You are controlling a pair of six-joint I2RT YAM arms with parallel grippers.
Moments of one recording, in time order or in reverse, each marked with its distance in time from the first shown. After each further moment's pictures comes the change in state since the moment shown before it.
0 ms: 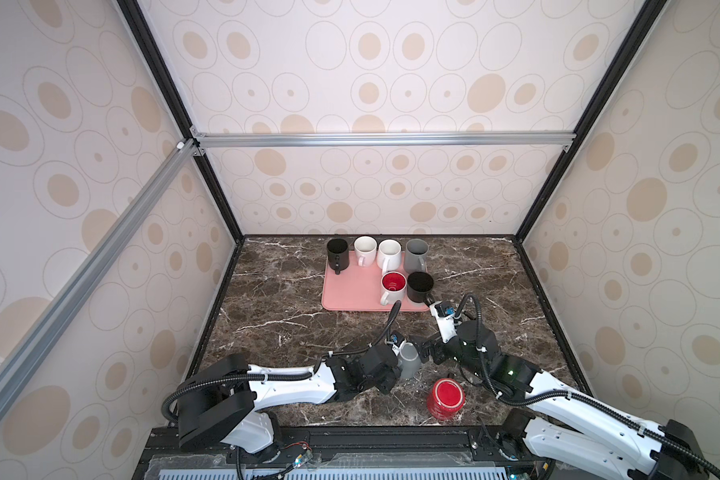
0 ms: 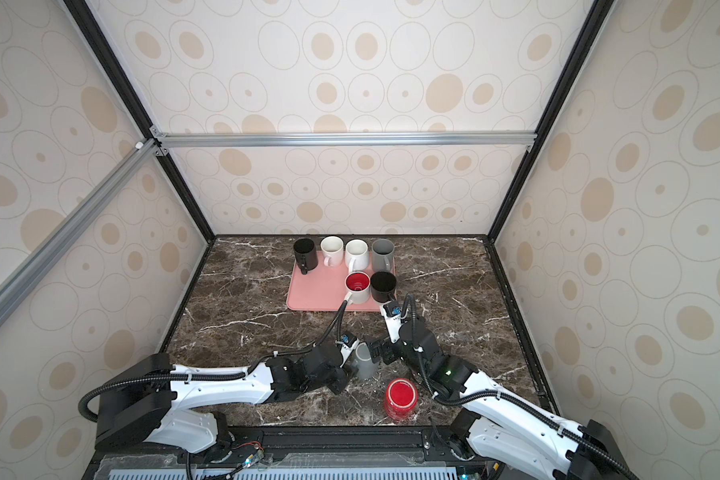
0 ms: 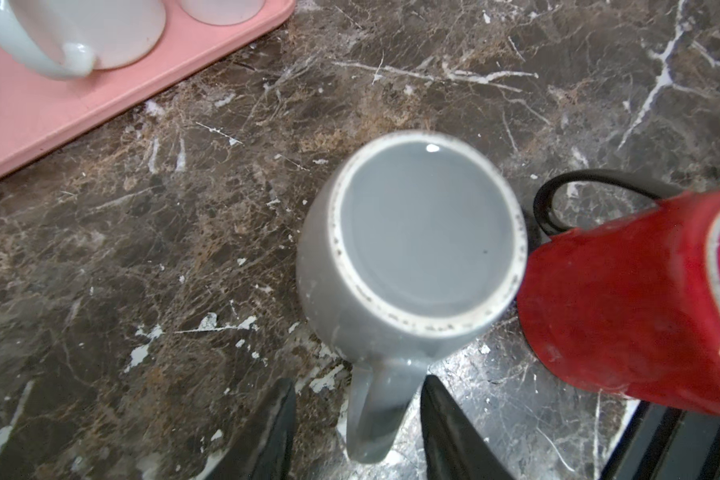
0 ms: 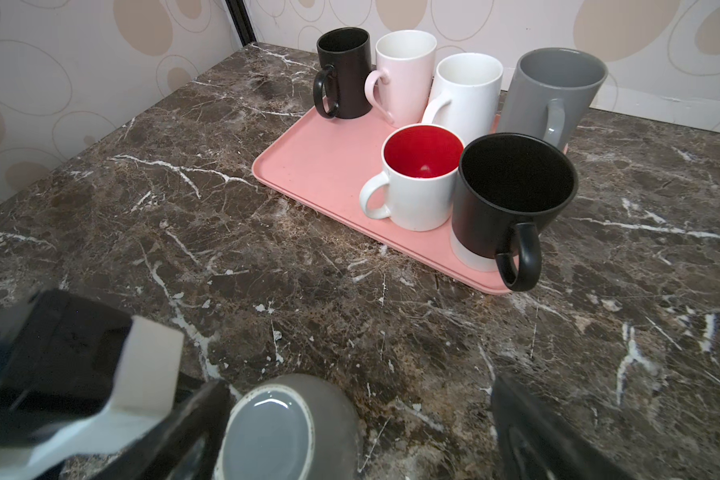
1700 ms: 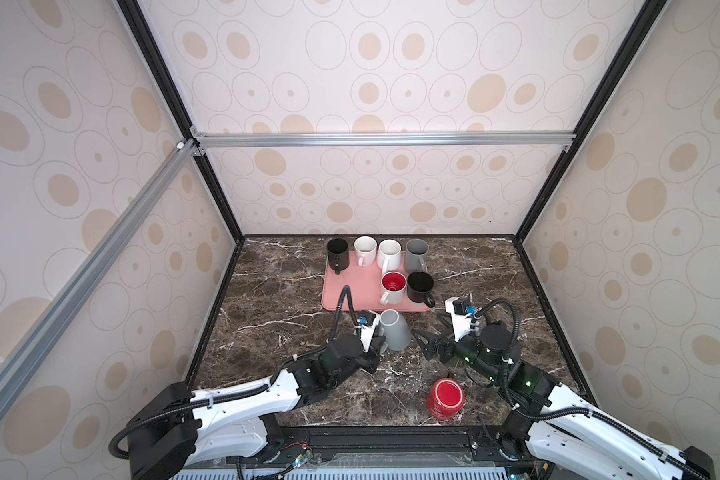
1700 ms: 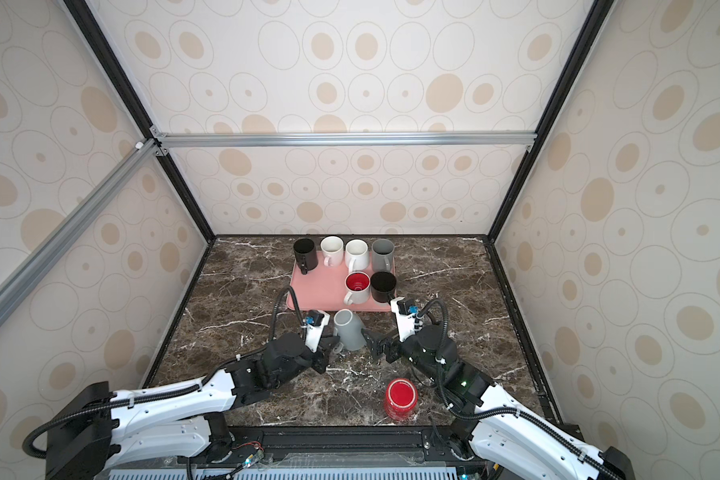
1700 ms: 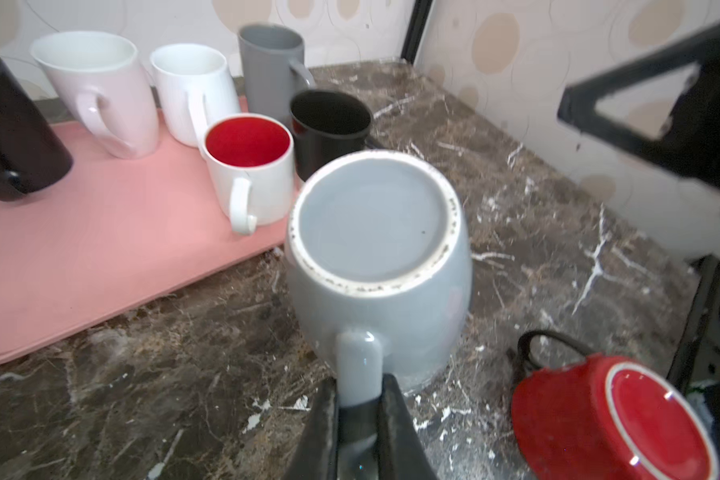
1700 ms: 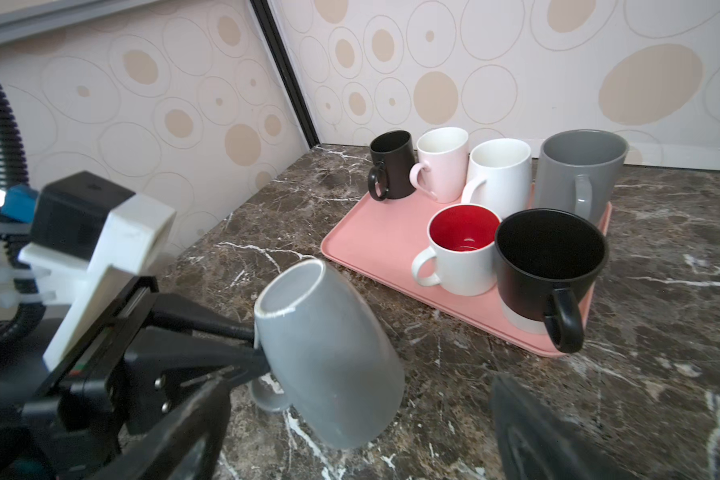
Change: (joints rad) left arm 0.161 -0.351 -0.161 0.222 -0.053 0.003; right arm -0.013 -0.159 -0.031 0.124 -0.141 0.110
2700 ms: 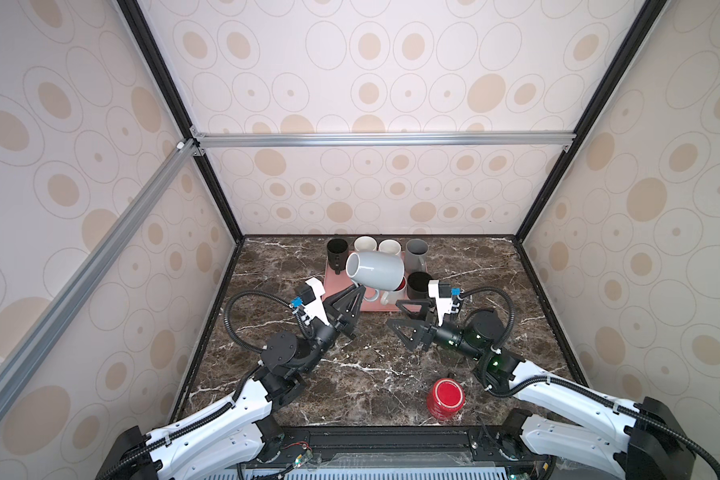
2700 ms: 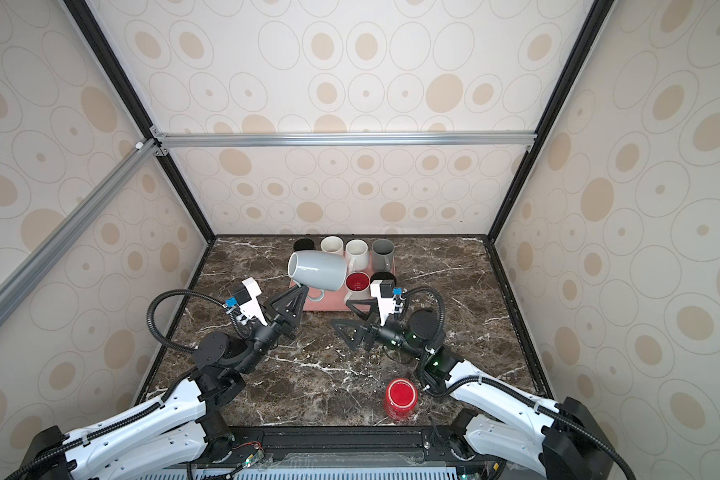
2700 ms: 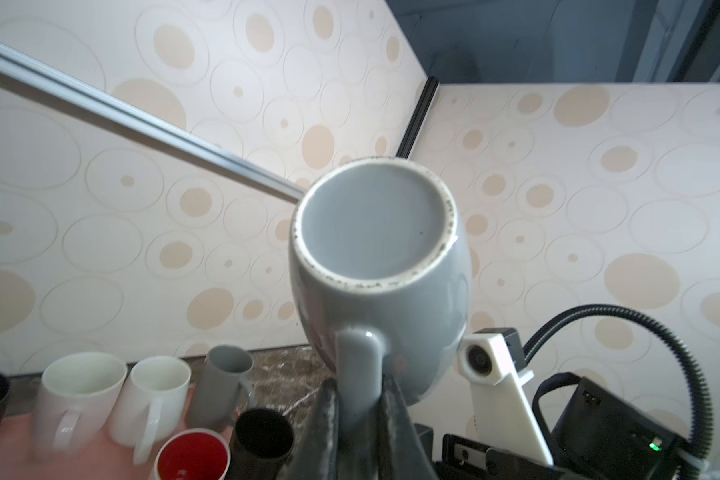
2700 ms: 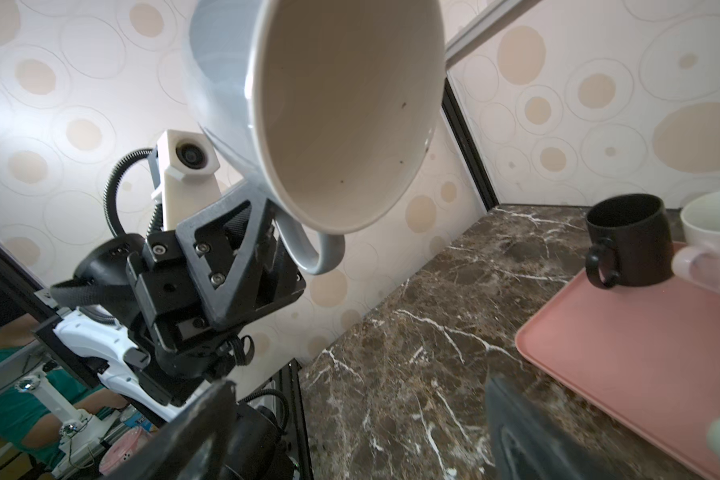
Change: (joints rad) left arm 0.162 -0.214 -0.020 0.624 0.153 -0.063; right arm 0.000 0.337 0.070 0.658 -0.418 0.281
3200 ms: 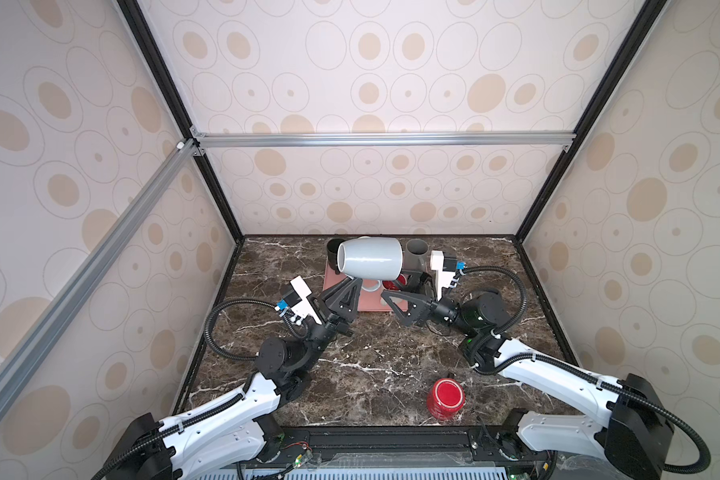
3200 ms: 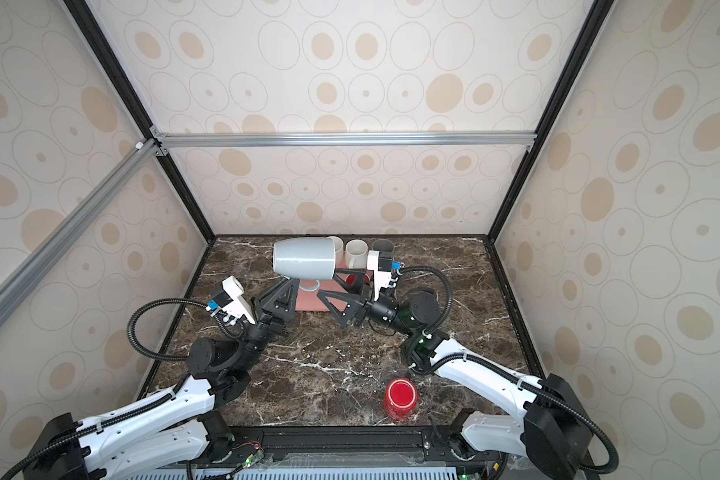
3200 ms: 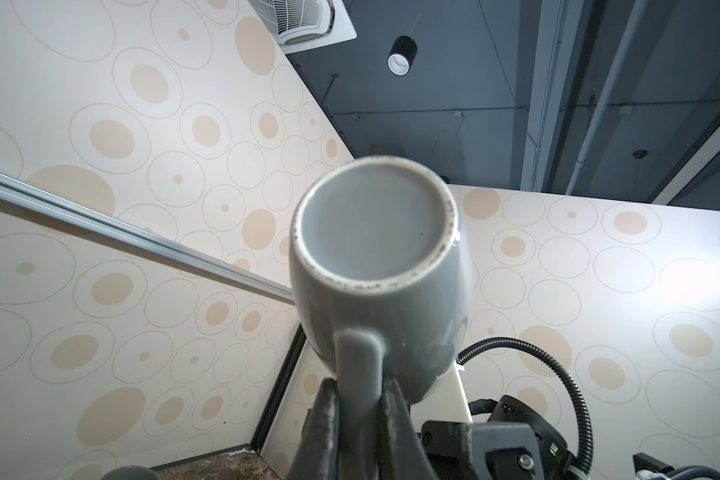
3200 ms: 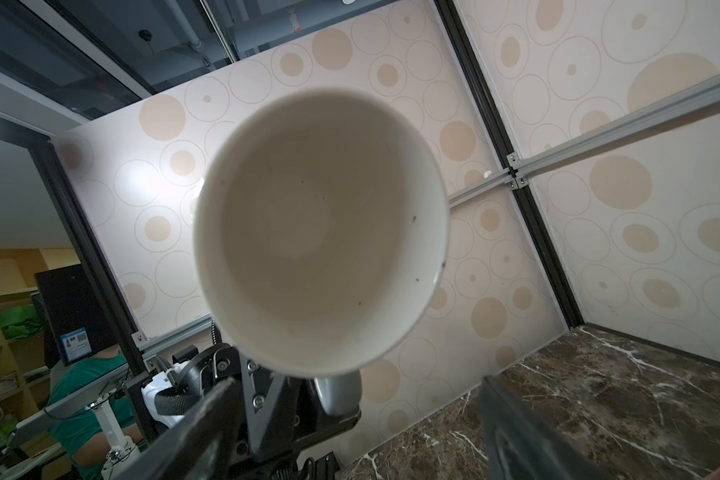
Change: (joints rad) left arm 0.000 0.077 0.013 0.321 0.066 -0.060; right arm 0.006 0.169 0.232 0.239 -0.085 0.070
